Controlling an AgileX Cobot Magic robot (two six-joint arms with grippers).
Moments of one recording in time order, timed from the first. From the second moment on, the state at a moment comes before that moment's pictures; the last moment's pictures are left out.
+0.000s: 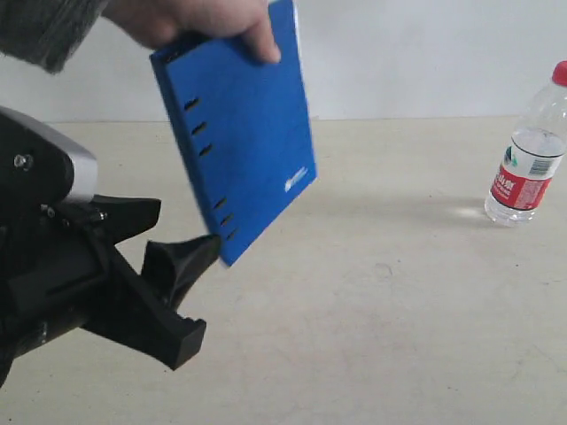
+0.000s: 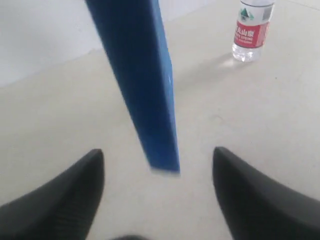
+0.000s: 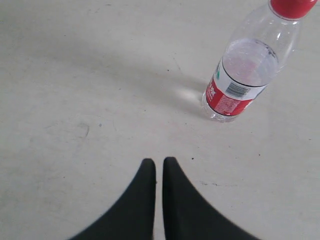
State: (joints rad) left arm -1.14 1.11 -0.47 -1.44 -0.51 1.25; right arm -0.12 1.06 -0.85 0.45 0.74 -0.67
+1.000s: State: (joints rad) left arm 0.11 1.18 -0.46 -0.72 -0.19 0.95; right arm -0.12 1.06 -0.85 0.42 0.74 -0.65
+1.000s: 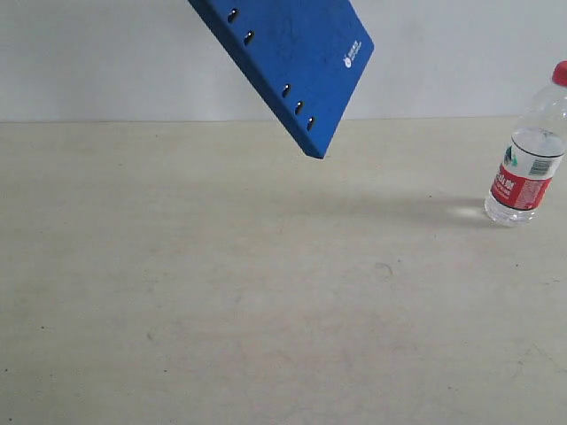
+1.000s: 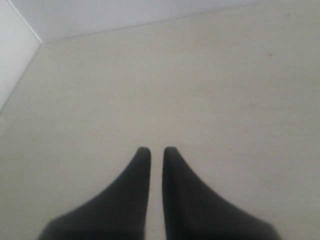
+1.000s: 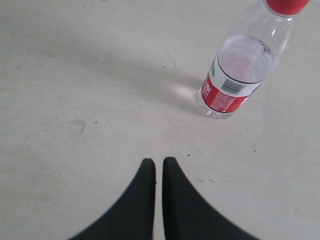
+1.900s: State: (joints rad) left arm 0.25 0.26 -0.05 -0.23 0.16 -0.05; right arm -0.12 1.06 -0.85 0.48 0.90 -0.67
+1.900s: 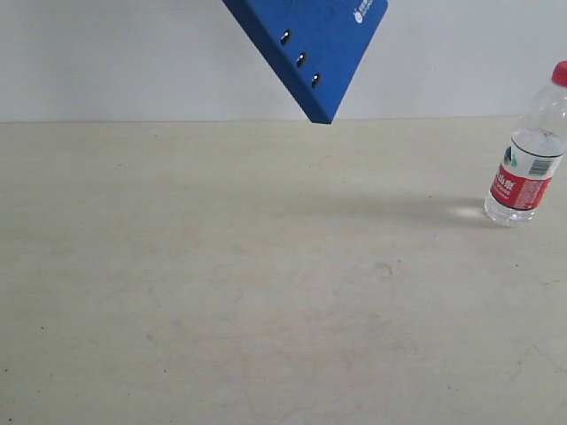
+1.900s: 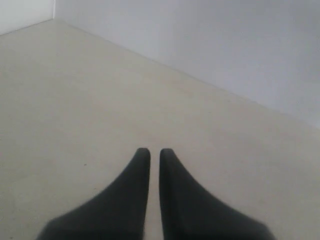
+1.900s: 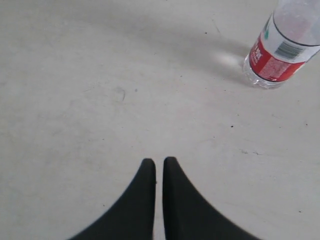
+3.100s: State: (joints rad) left arm 0.05 0.07 0.00 -0.24 0.17 0.14; right arm -0.09 0.51 -0.85 0.72 0.76 -0.83
